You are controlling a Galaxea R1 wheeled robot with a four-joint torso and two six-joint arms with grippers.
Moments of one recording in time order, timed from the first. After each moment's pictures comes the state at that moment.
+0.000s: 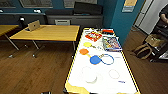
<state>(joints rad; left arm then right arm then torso) 0.73 2.05 -1.29 0.11 0.09 -0.35 -1.38 2.44 -1.85 -0.58 0.13 0.91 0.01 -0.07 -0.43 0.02</state>
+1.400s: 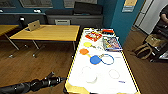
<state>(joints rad) 0.47 2.16 -1.44 0.09 0.15 -0.73 -1.37 2.49 -1.85 -0.58 0.13 0.91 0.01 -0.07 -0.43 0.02</state>
